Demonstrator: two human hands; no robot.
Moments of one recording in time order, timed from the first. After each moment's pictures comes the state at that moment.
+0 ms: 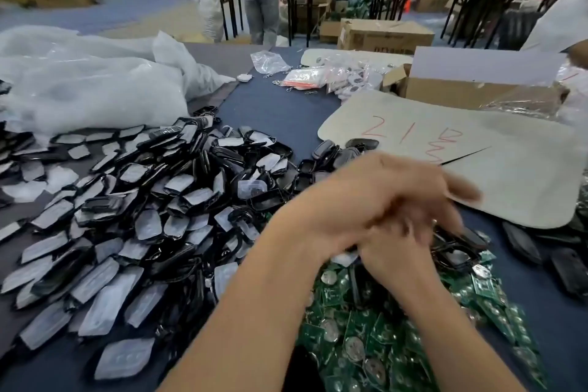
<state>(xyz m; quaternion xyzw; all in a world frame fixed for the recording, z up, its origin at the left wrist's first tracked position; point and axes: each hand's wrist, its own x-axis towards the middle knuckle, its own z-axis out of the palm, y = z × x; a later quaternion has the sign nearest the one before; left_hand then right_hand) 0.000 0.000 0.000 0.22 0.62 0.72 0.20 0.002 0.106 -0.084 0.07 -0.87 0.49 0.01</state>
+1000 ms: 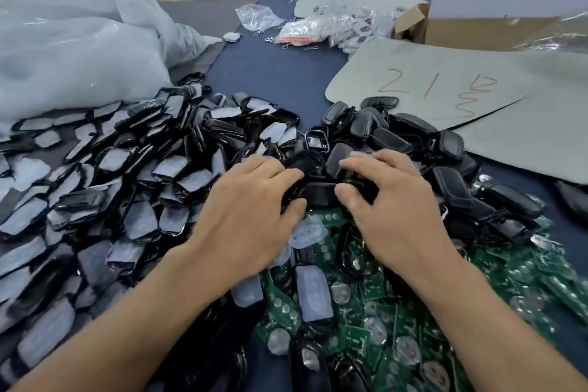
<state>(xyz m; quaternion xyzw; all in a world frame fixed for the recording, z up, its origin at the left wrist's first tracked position) 0.006 -0.128 -0.101 0.16 0.96 0.07 -0.20 -0.016 0.076 -0.110 0.10 -0.92 0.34 0.13</state>
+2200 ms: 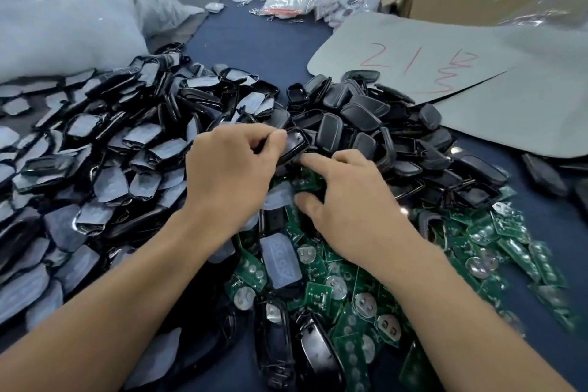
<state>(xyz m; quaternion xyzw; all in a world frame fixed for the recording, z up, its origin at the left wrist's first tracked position) 0.002 -0.098 -0.101 -0.03 0.91 0.32 -0.26 0.013 0.069 -0.109 0.14 -0.95 0.26 0.03</state>
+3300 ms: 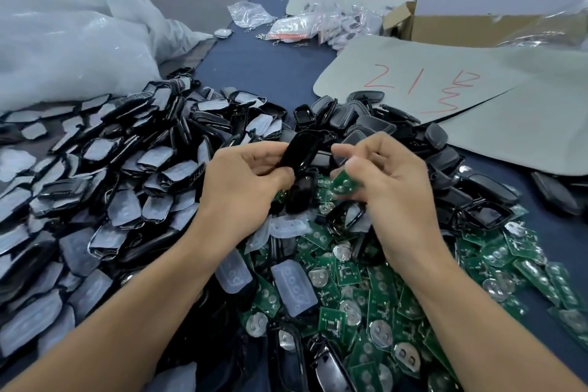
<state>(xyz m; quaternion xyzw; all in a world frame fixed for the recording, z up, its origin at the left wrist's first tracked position) -0.009 -0.111 -0.107 -0.02 0.80 0.59 -0.12 -0.001 0.079 -0.099 0.04 -0.73 0.68 0.05</state>
